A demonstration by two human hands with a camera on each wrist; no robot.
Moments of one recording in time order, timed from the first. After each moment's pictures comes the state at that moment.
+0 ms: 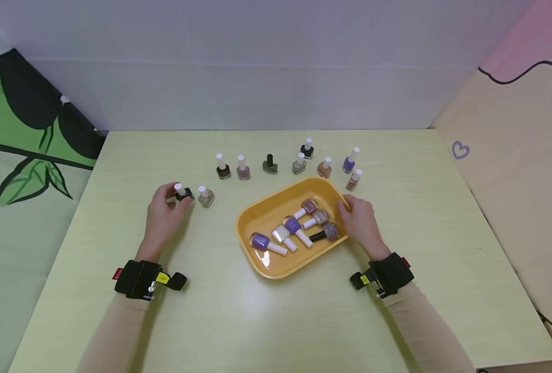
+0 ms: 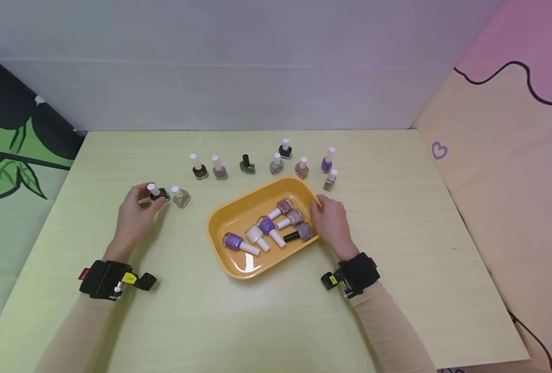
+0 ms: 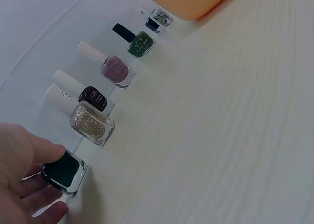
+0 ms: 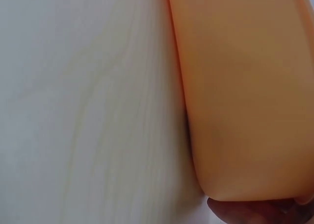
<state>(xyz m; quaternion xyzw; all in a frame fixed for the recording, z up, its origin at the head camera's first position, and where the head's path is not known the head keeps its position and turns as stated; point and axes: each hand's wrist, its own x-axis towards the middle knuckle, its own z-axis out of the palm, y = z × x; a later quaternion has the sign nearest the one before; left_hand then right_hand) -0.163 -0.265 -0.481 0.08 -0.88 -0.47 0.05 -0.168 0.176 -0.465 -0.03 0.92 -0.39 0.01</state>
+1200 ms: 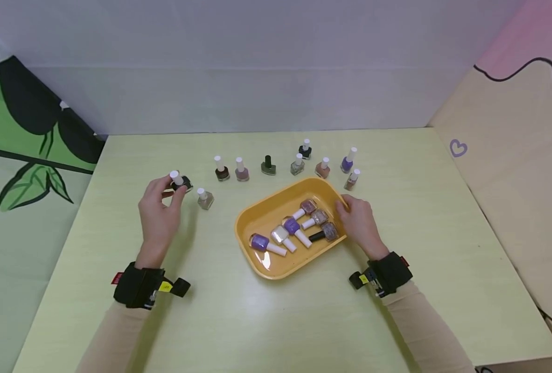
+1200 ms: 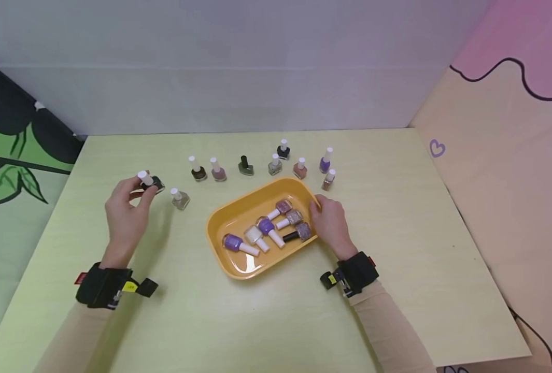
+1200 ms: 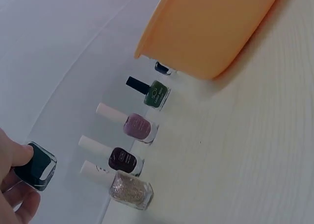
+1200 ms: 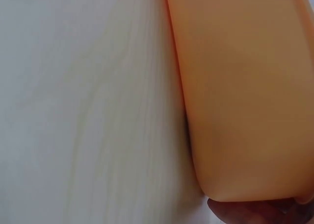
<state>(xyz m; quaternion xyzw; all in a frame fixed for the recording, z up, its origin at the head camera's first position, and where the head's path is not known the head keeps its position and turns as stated) -0.153 -0.235 -0.443 0.00 -0.85 -0.44 0.28 -0.167 0.175 -0.463 -0.02 0.92 -0.39 0.01</state>
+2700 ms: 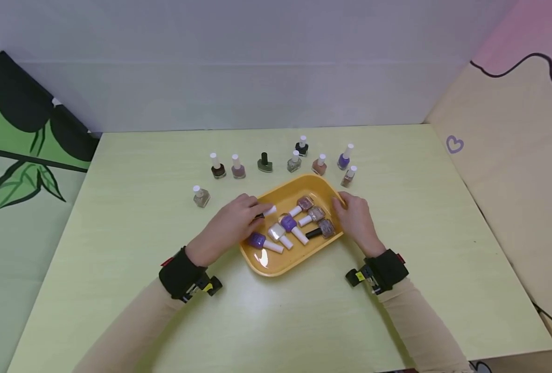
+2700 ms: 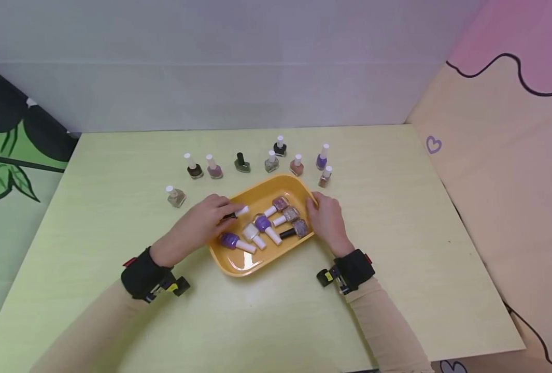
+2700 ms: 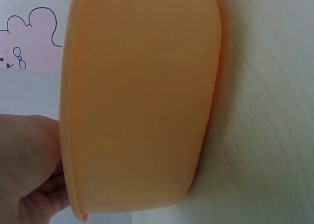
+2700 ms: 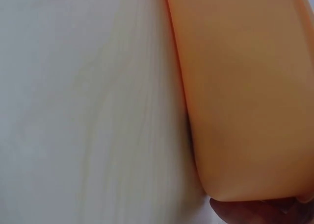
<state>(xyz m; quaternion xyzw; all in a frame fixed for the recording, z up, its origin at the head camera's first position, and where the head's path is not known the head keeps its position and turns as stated) -0.151 -0.125 -0.432 -0.32 -0.93 -0.18 -0.01 -0.169 0.175 -0.467 -0.02 0.92 -0.39 0.01</state>
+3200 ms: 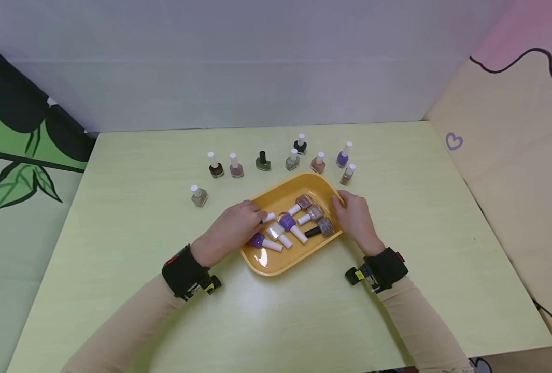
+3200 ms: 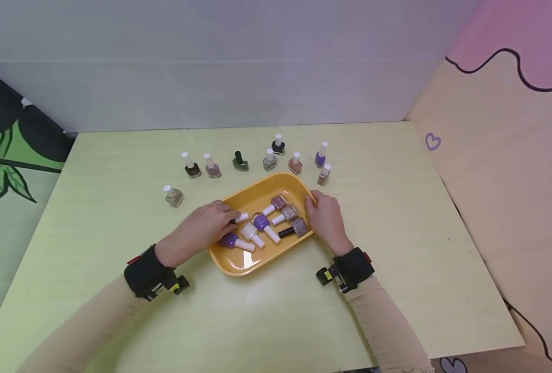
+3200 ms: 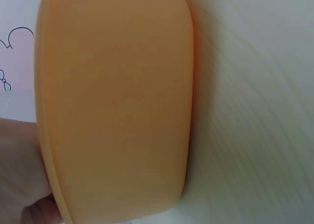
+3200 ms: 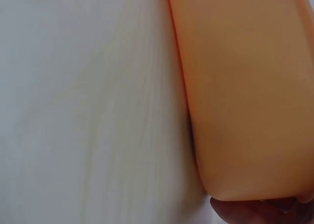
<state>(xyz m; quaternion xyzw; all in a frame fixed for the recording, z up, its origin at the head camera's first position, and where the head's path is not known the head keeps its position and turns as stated) -0.151 -0.115 -0.436 -0.36 -0.93 -0.06 -0.02 -0.169 0.175 -0.467 -0.01 0.92 -0.39 0.01</state>
